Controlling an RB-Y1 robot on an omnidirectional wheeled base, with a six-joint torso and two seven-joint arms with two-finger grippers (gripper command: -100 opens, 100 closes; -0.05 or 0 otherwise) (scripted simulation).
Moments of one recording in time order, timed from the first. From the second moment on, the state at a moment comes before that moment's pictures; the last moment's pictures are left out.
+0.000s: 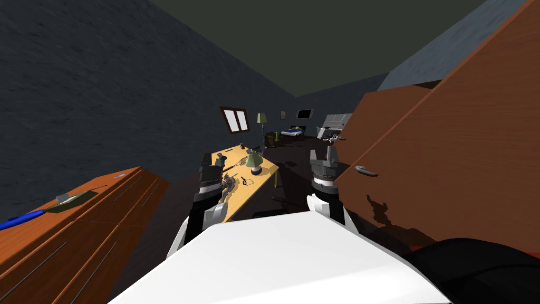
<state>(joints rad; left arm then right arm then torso) 0.46 -0.01 0.07 -2.30 -0.07 -0.43 -0.17 0.52 0.03 -0.03 -2.34 0.04 -0.65 -0.04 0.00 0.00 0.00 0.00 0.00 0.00</state>
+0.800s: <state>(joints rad) 0.44 0.14 0.08 -2.21 -0.04 -0.35 -0.16 0.52 0.03 -0.03 -2.34 0.04 -0.65 -0.04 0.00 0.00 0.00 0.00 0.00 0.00</state>
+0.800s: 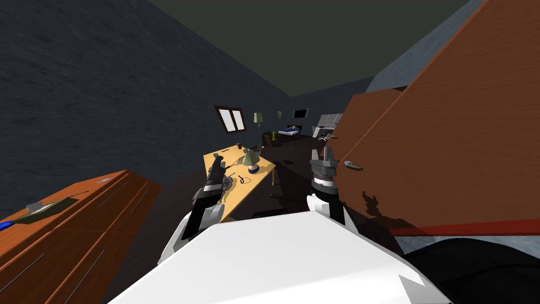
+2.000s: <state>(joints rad) 0.40 0.26 0.11 -1.93 0.07 -0.13 -0.11 0.52 0.03 -0.03 -2.34 0.04 -0.65 -0.04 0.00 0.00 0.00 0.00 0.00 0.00</state>
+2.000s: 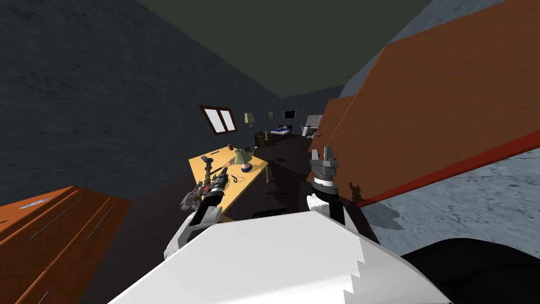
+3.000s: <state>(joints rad) 0.32 0.32 0.10 -1.67 0.09 0.03 -0.09 0.52 0.03 -0.03 -2.34 0.04 -0.65 -0.04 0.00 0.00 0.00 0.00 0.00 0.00</state>
